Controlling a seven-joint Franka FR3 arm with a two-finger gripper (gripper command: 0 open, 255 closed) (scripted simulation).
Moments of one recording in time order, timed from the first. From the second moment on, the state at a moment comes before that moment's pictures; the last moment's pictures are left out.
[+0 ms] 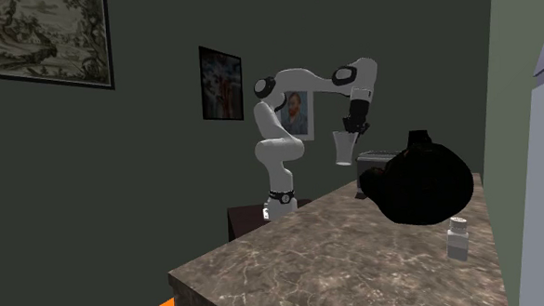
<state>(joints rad) 0.25 -0.70 0.57 -2.33 0.12 1.58 0.53</state>
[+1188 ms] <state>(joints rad) 0.27 -0.67 0.64 -2.55 0.17 1.83 0.57</state>
